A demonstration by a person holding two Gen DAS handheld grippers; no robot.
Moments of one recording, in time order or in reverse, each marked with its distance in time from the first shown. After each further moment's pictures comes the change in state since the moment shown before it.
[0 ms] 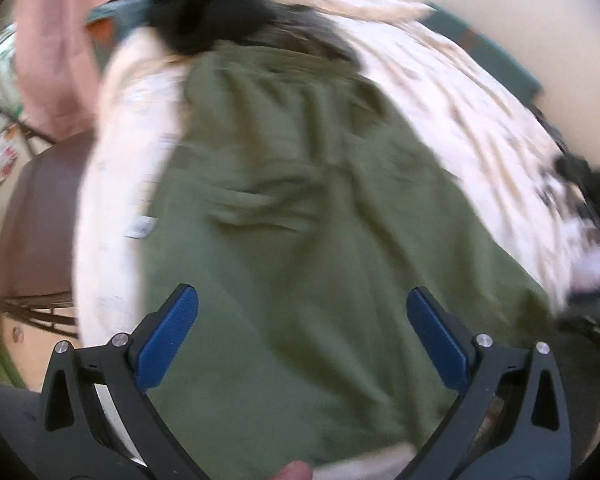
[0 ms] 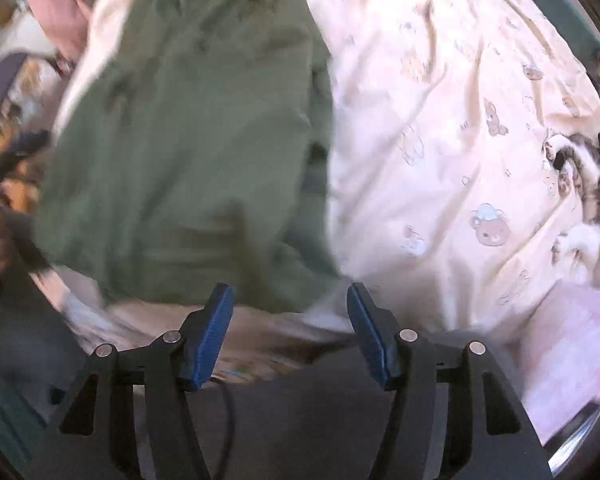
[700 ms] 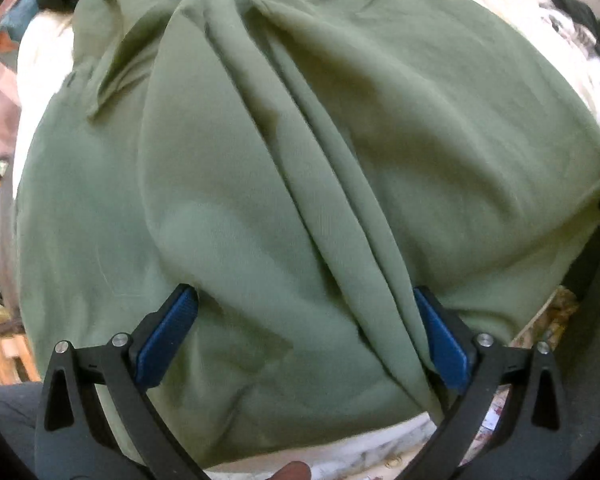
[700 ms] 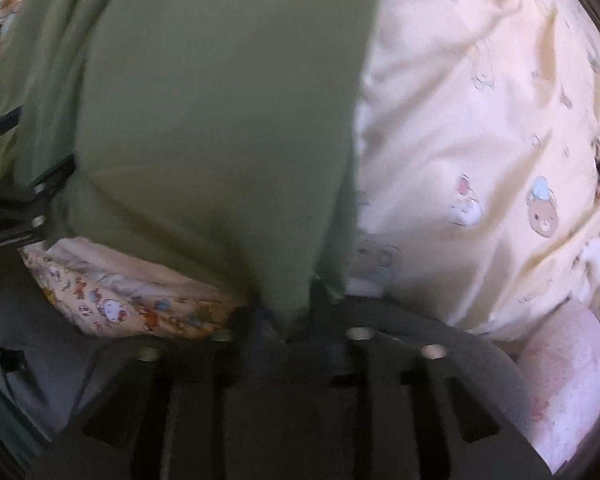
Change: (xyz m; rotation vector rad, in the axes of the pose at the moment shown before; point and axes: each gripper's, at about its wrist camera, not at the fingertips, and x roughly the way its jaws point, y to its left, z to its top) left arm 0.106 -0.072 -0.073 0.226 0.357 0.108; right arm 0.078 0.008 -0.001 -0.101 0.366 -0.063
